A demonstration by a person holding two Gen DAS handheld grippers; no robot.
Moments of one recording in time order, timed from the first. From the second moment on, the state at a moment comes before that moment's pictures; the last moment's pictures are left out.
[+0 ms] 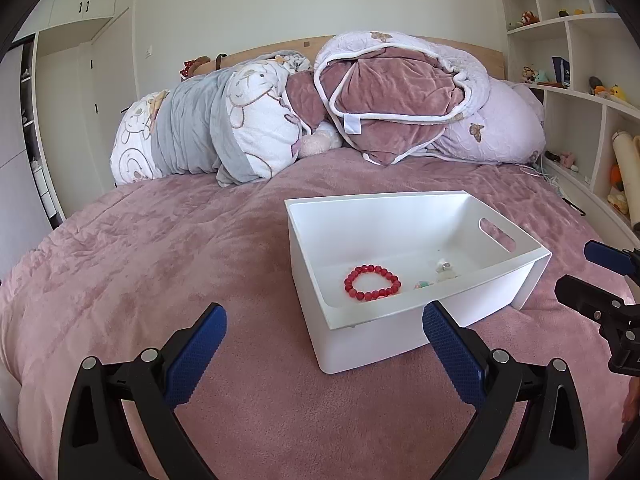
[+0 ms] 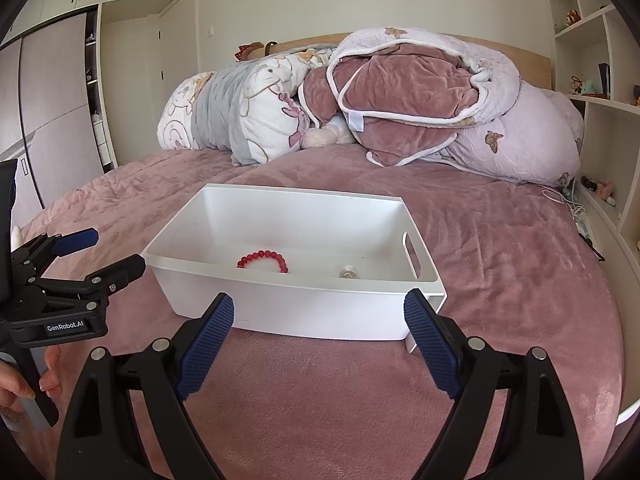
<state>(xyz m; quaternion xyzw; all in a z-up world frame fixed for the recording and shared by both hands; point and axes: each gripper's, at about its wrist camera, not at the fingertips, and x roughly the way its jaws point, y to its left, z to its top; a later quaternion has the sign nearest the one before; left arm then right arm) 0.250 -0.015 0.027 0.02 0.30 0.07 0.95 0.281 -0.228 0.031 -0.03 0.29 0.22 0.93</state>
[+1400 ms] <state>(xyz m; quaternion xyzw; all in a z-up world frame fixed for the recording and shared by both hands) 0.248 -0.016 0.027 0.02 0.29 0.08 0.95 0.274 -0.225 0.032 -0.03 0.28 0.23 0.93</state>
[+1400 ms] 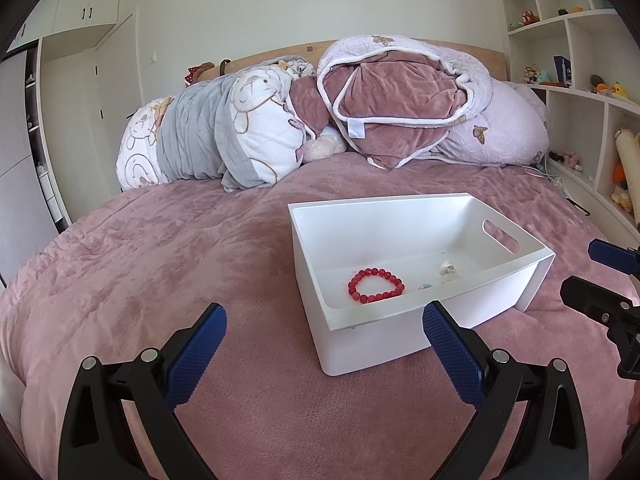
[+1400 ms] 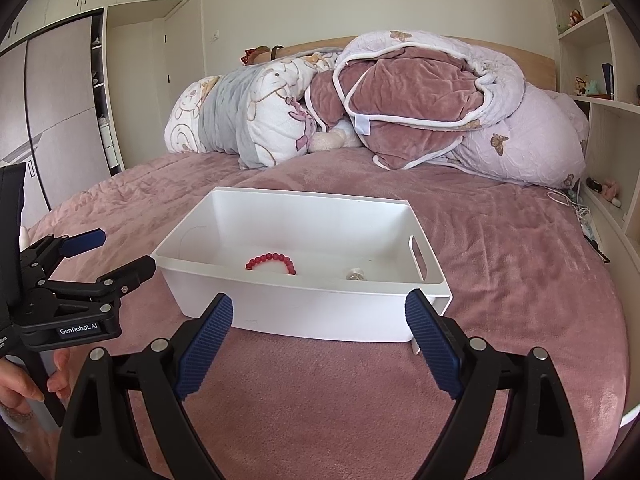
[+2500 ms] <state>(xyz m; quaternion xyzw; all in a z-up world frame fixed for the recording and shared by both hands) 0.243 -0.022 0.033 0.03 0.26 0.08 0.96 0.276 -0.230 0.027 -0.02 0.29 0.23 0.93</state>
